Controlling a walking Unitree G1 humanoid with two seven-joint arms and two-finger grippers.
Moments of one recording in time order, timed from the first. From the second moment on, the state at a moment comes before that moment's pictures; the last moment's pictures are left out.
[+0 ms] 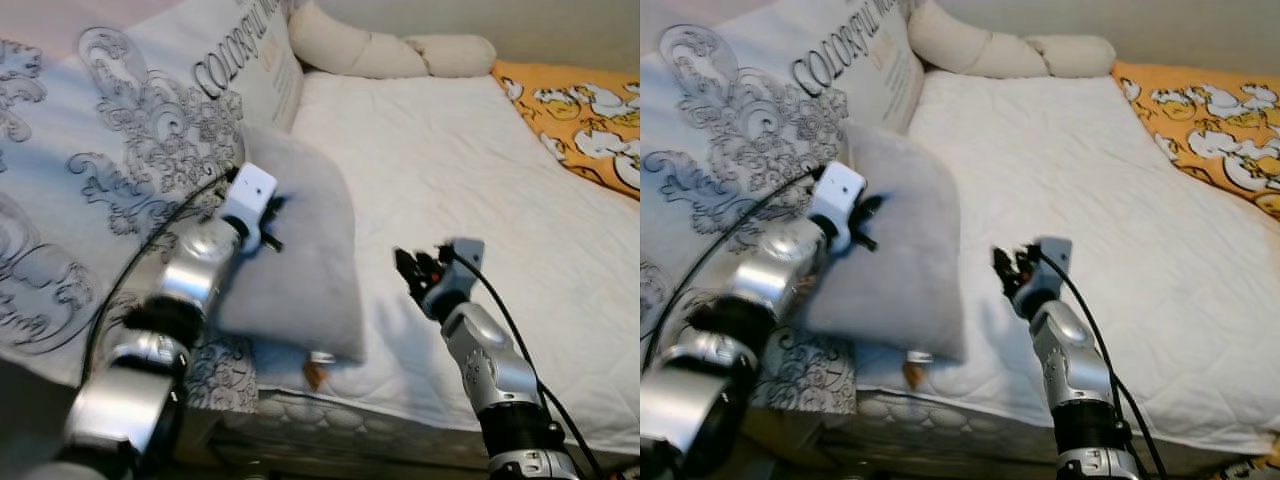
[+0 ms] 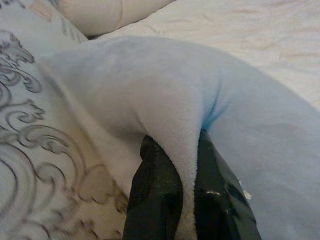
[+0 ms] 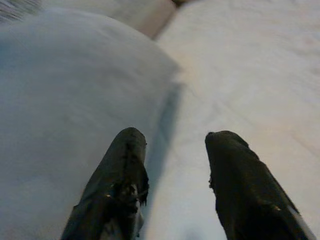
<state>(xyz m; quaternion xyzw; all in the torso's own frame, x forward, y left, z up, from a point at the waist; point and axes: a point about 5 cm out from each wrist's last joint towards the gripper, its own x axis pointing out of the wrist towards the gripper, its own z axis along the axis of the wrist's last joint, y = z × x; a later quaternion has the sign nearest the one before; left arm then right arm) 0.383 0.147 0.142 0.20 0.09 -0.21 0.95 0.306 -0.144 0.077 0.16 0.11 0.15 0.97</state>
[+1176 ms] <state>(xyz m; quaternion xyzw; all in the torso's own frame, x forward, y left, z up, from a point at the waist) 0.400 0.208 0.169 0.26 0.14 -0.14 0.95 0.262 -0.141 0.117 0.08 0.06 0.42 0.90</state>
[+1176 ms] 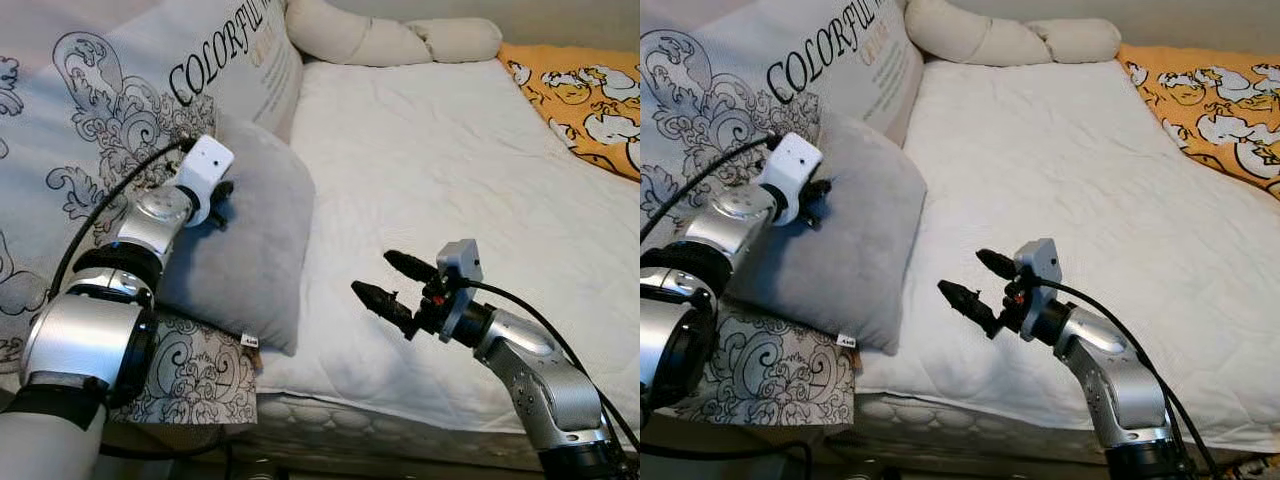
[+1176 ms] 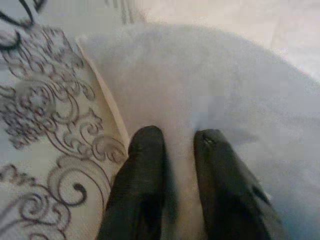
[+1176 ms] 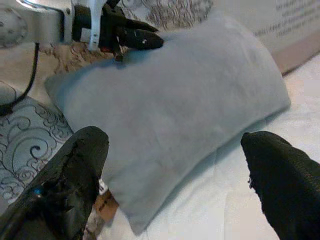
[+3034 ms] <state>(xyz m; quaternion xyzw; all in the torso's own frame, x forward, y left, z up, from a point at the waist) 0.297 0.196 0.106 0.05 0.09 -0.03 0.99 0.312 -0.143 0.079 0.10 0.10 0.08 0.99</state>
